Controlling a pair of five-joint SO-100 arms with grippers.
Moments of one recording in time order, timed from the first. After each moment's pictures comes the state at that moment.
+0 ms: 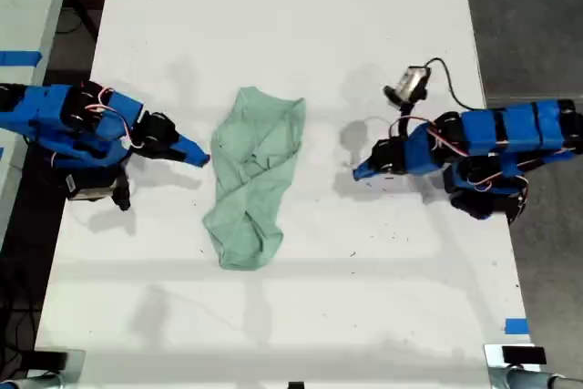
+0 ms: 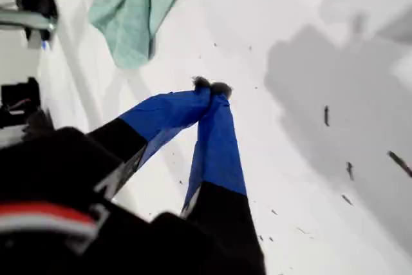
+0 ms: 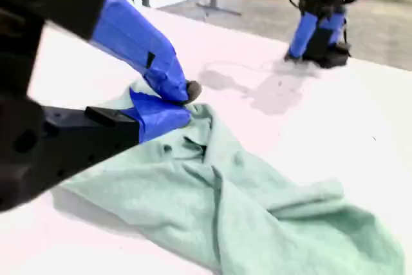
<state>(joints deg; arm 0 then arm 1) 1.5 165.8 154.6 45.2 -5.9 1.5 142.2 136.5 52.2 -4.9</state>
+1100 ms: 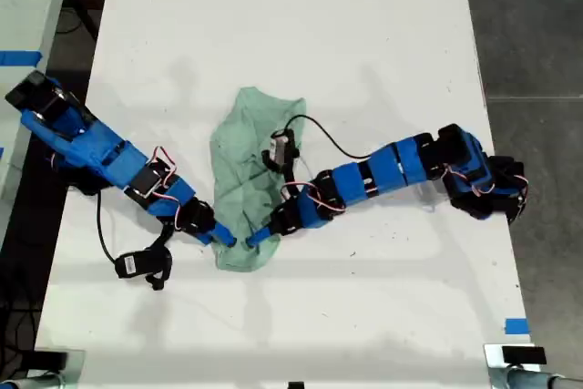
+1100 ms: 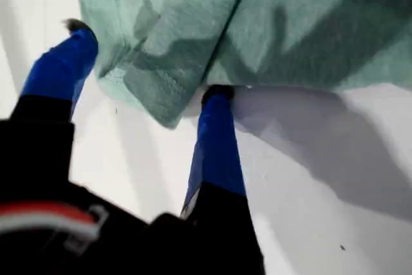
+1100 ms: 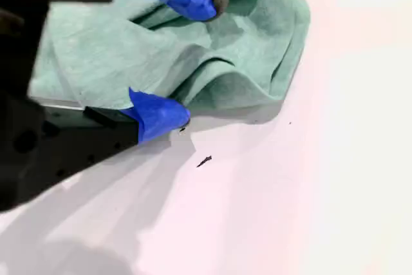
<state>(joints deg) 23.6 104.6 129.2 33.6 -21.3 -9.8 56.1 58.4 48.3 -18.1</state>
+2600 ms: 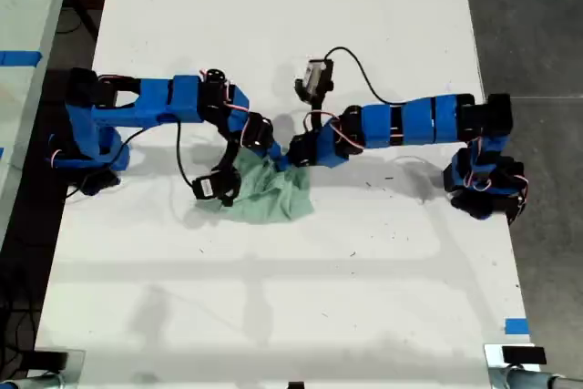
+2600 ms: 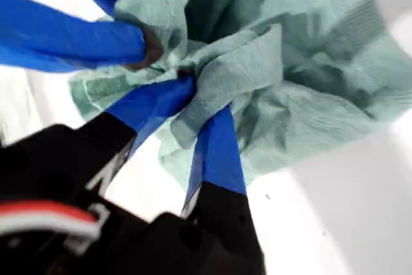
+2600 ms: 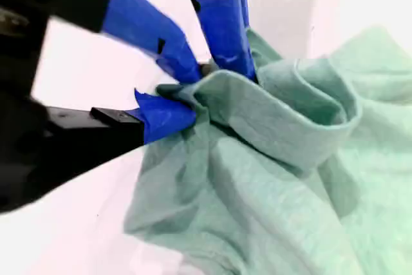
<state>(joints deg) -10.4 81.0 69.7 76.1 19.1 6.7 82.6 79.9 51.7 -17.9</state>
